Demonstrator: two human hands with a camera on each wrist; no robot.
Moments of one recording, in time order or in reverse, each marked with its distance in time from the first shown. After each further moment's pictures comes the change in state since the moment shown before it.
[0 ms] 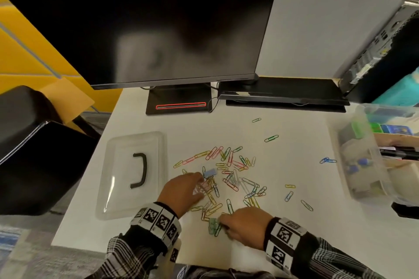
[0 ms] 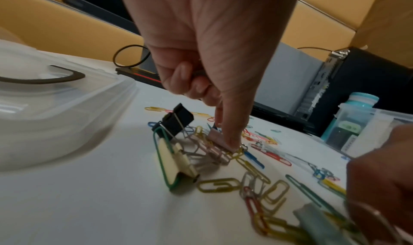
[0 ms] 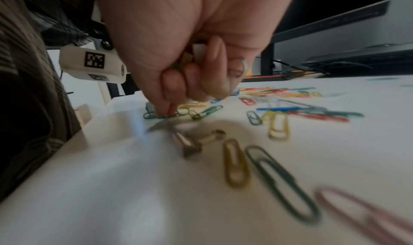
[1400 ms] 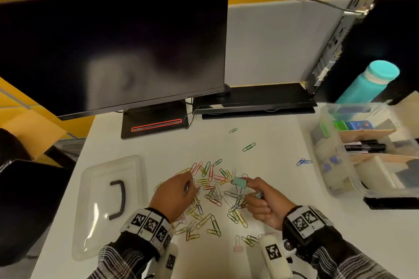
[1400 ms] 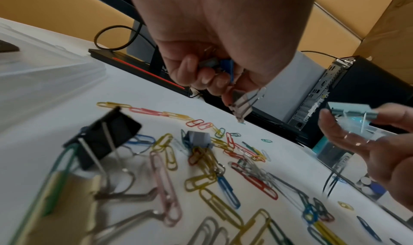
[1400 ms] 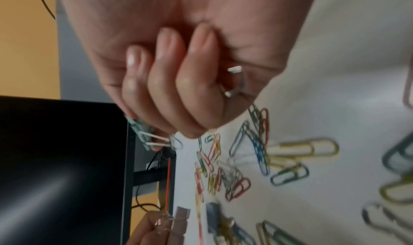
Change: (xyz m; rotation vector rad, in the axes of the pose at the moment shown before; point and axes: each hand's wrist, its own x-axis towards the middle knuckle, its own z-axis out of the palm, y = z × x) left_hand 0.041 0.025 -0.014 -0.095 0.121 0.064; right_hand -0.046 0.070 -0.027 2.122 0.415 0.232
